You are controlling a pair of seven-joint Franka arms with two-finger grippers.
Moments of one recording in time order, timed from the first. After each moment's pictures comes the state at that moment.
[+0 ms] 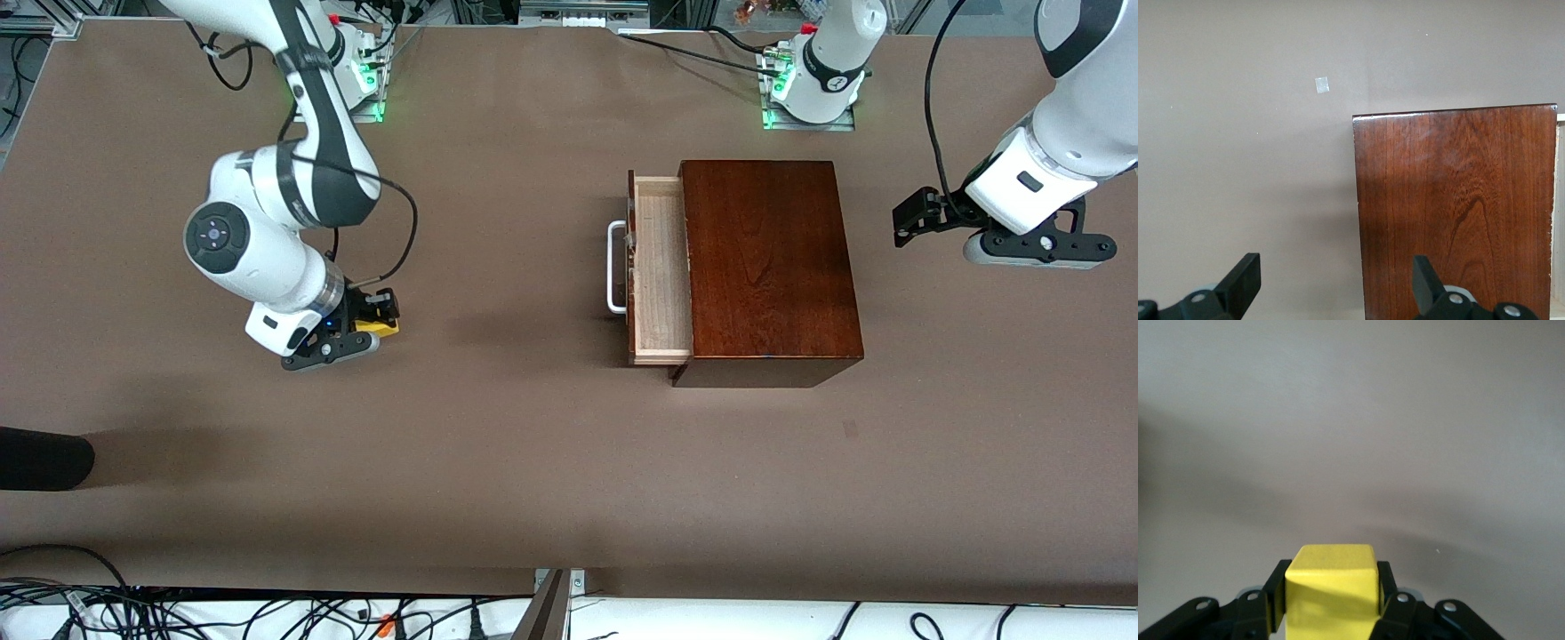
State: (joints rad) left arm -0.08 -0.01 -0.03 -1.73 0.00 1.70 -0.07; right arm 0.70 0.39 -0.43 -1.68 0.30 2.00 -0.13
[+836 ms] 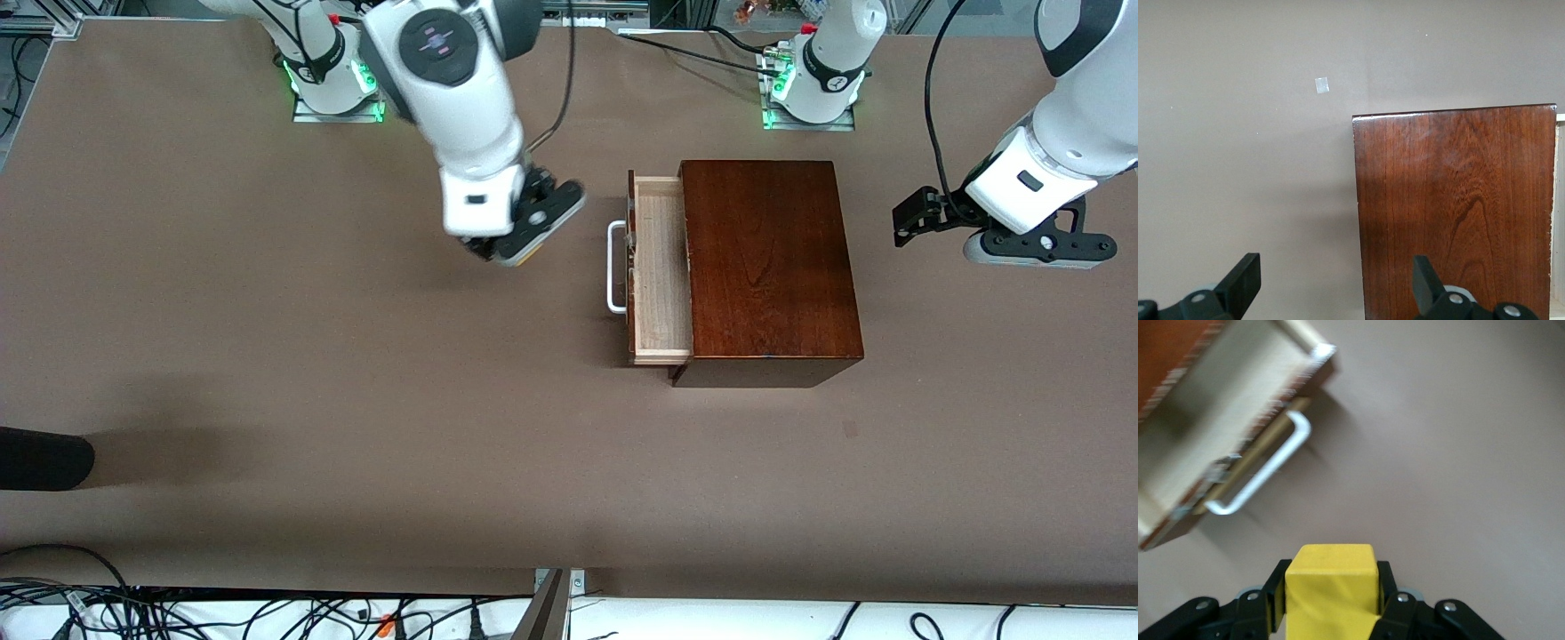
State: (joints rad) left arm -0.08 -0.01 -0.03 -1.73 0.00 1.70 -0.07; right arm 1.01 0.42 -0.33 -1.37 0.21 1.85 -0.14
